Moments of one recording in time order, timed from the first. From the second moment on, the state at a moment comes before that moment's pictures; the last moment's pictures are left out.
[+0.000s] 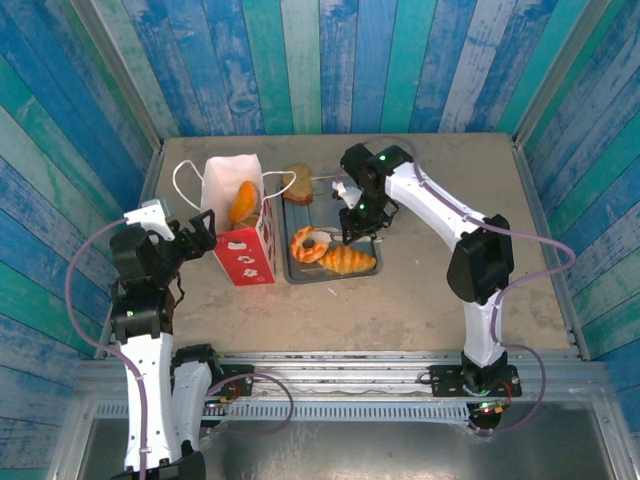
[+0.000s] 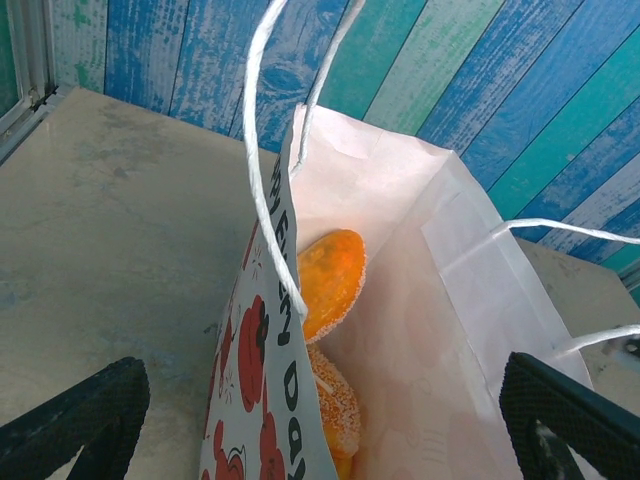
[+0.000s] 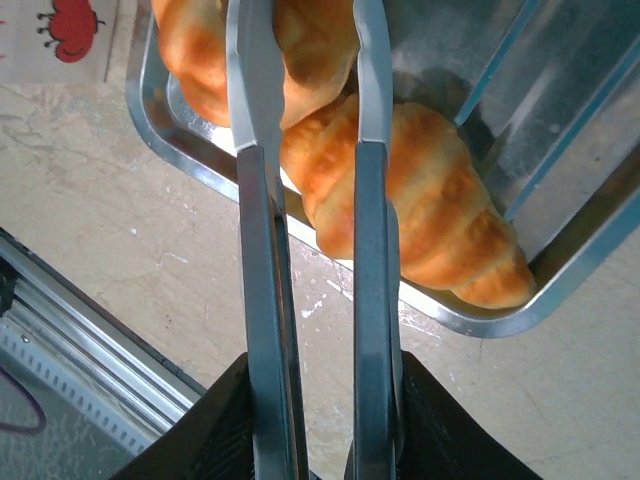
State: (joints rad) left arm 0.20 0.60 0.78 -0.50 0.34 -0.31; right arm 0.62 2.00 1.89 -1.36 -0.31 0.07
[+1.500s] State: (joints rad) left arm 0.20 0.74 0.82 -0.51 0.33 -0.54; right arm 0.61 1.57 2.00 -1.38 -0.14 0.13
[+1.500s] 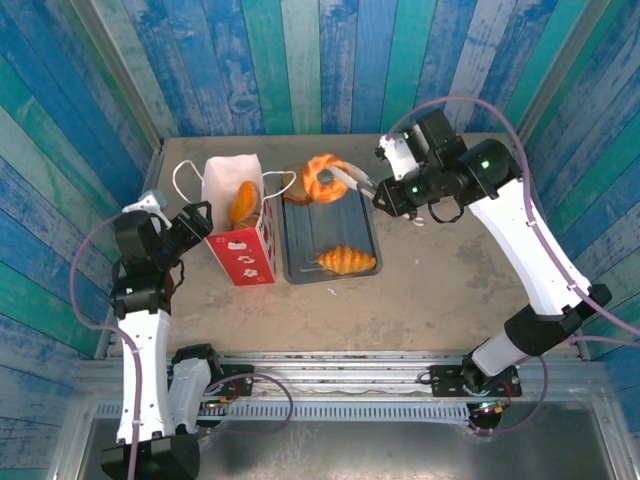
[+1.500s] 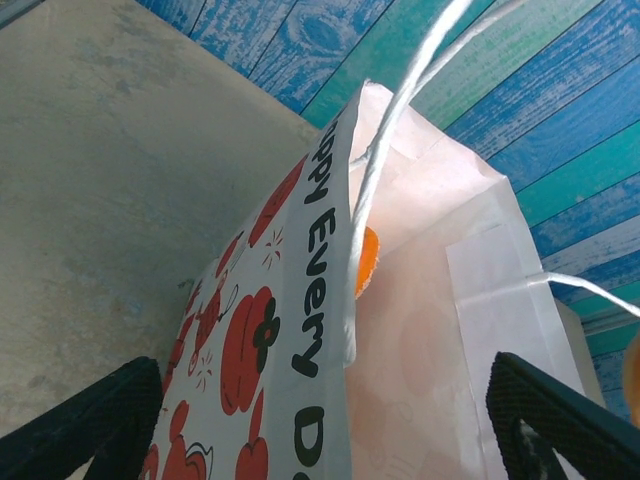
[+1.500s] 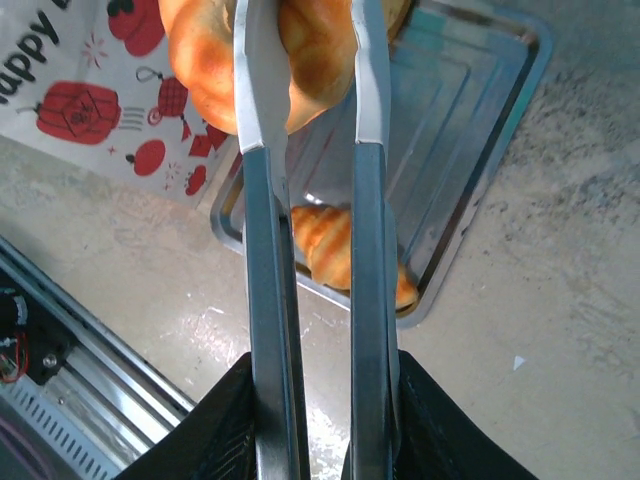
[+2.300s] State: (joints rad) left arm 0.20 0.74 0.80 -0.47 0.34 -0.54; right arm 0.72 1.81 2.44 -1.36 -0.11 0.12
